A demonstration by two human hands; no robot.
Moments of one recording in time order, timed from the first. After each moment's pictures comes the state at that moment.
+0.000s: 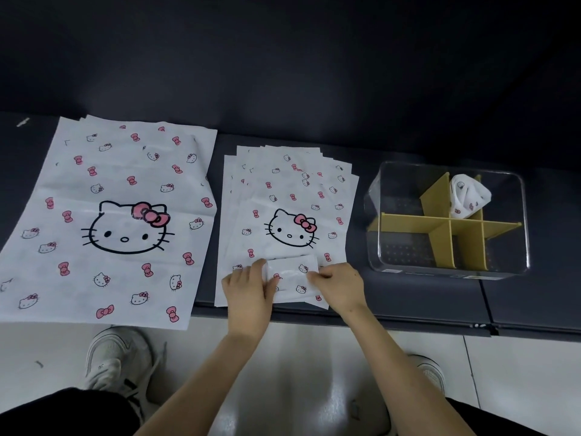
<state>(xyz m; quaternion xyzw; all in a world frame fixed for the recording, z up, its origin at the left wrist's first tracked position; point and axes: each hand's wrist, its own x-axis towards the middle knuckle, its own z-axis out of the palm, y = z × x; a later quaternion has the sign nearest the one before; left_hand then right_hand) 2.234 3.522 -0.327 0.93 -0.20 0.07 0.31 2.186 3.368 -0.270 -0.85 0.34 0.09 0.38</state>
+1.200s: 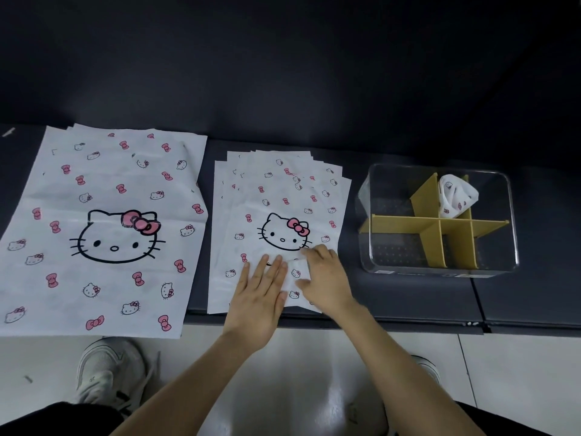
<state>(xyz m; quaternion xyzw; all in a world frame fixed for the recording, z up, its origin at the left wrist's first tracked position) 2.234 3.523 -0.334 0.90 -0.42 -0.06 0.10 2.198 3.362 -0.288 -0.95 0.18 0.07 0.24</state>
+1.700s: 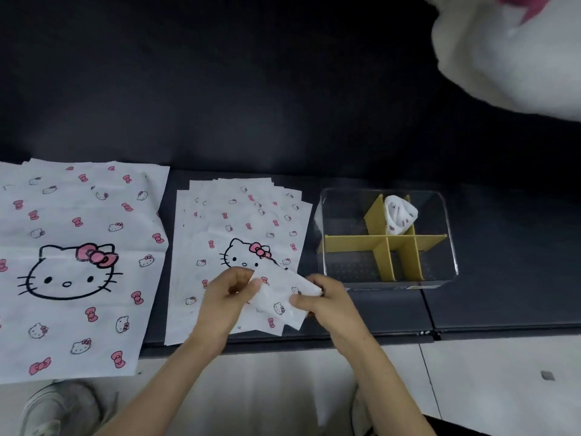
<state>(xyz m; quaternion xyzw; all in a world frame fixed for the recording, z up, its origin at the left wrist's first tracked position) 2.239 3.478 -0.227 0.71 -0.05 -0.28 0.64 2.146 3.335 -0.194 -0.62 0.36 0.03 0.69</state>
